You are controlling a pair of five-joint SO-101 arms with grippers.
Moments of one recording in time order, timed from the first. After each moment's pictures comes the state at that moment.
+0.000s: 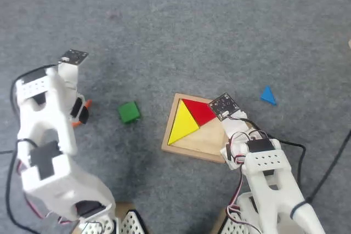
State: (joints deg) left arm -30.9 11.1 17.8 73.3 -35.4; right arm -12.6 -40.4 74.7 48.0 23.7
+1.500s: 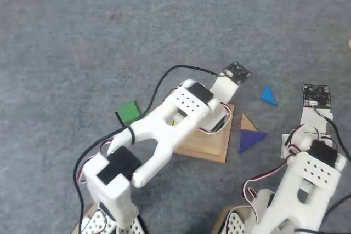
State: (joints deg) left arm 36.1 15.3 10.9 67.6 2.6; right arm 27.3 -49.7 61.5 62.8 23.7
